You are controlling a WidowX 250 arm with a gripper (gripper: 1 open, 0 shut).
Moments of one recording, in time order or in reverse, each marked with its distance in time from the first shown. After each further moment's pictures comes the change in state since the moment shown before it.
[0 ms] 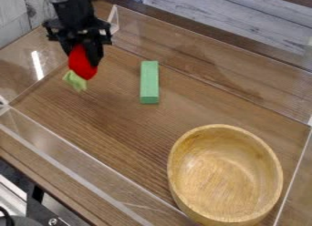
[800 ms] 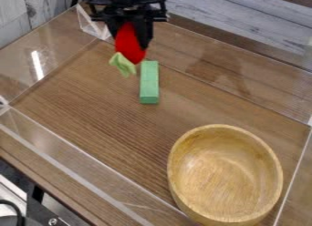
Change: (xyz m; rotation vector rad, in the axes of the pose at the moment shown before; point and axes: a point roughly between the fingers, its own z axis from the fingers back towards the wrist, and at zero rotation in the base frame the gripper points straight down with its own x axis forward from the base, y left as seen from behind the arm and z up) arm -0.001 -0.071 0.050 -0.064 -0.006 0.018
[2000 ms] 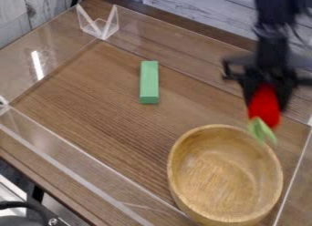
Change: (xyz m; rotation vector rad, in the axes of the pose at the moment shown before) arm -0.037 -0.171 -0.035 -0.089 0.055 -0.045
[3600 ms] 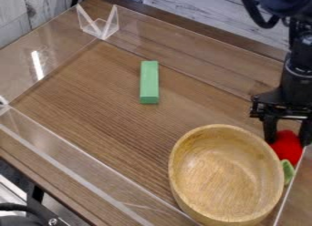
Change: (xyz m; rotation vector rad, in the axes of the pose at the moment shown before) arm -0.008 -0.044 -0.089 0.112 0.120 0.156
